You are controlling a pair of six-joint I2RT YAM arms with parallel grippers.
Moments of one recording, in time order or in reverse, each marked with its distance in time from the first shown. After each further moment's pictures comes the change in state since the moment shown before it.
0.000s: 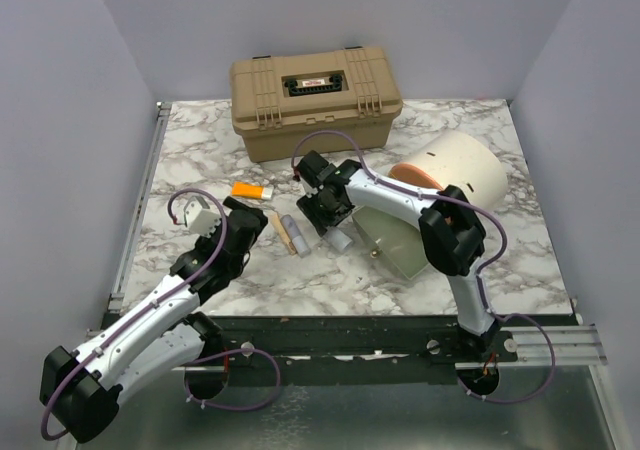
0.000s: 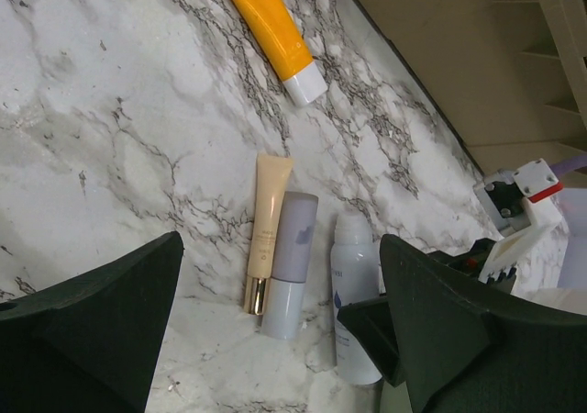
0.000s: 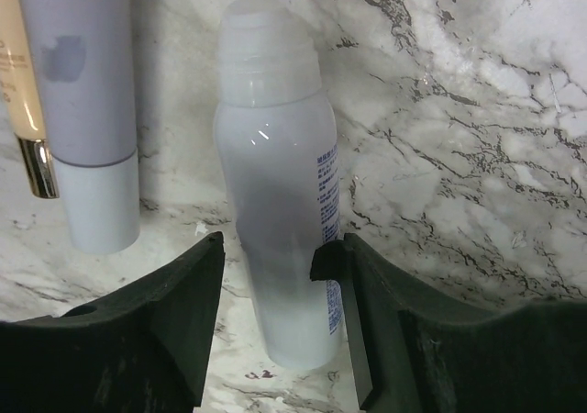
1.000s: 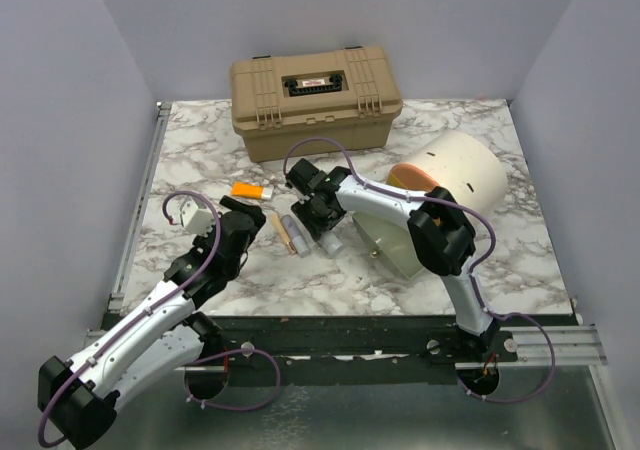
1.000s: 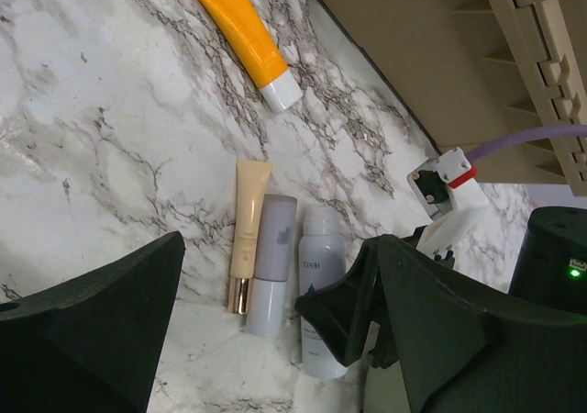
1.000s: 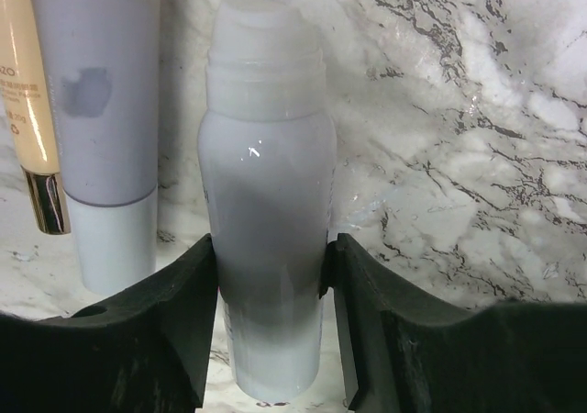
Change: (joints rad) left arm 0.000 -0.057 0.000 0.018 0.000 0.024; right arm 0.045 0.060 0.022 0.026 0.051 0.010
